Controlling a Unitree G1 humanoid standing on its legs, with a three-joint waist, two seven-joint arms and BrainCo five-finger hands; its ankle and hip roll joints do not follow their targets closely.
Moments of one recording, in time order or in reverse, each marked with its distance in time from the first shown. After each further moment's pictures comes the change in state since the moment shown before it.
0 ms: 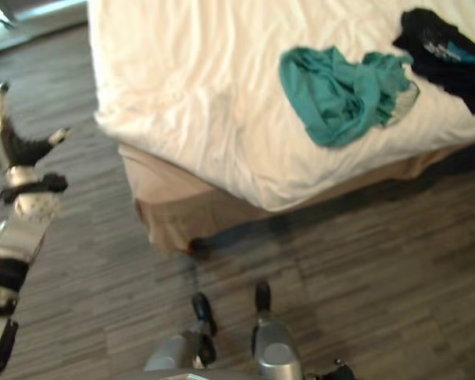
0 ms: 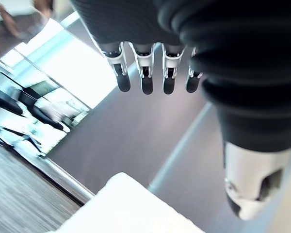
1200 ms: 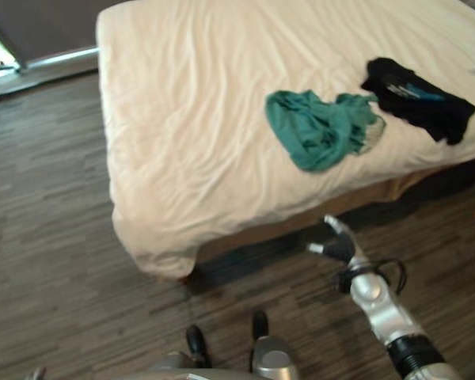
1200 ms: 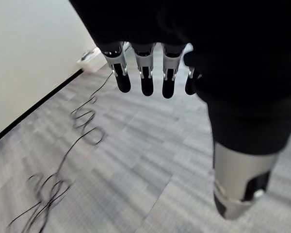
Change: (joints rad) left arm 0.787 -0.352 0.034 0.812 0.254 0.174 -0.225; right arm -0.150 -0.414 0.047 -0.935 -0.043 -0.086 0.008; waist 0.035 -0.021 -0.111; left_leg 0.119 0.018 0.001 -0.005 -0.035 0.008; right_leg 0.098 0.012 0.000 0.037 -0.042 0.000
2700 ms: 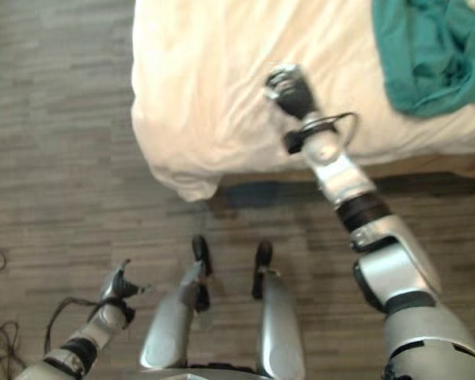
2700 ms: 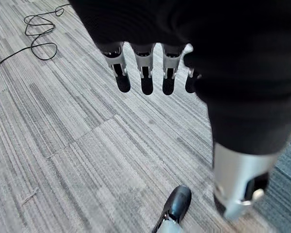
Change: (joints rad) left arm -0.402 -0.099 -0.193 -0.259 -0.268 -0.098 -0.022; right arm -0.838 0.091 0.153 0.301 0.240 -0.024 -0.079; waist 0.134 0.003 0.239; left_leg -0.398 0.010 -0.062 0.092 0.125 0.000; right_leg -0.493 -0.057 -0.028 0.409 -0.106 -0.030
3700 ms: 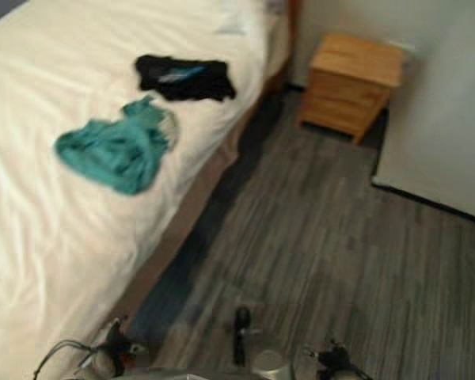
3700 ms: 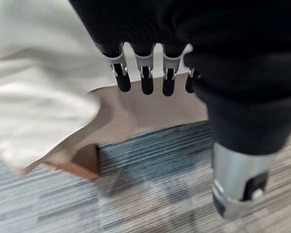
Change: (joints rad) left arm 0.155 -0.040 -0.026 0.114 0.158 0.044 -0.110; right arm 0.954 0.319 -0.217 0.558 -0.102 0.105 0.029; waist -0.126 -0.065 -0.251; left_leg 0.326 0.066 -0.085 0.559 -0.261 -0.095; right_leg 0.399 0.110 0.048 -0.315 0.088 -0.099
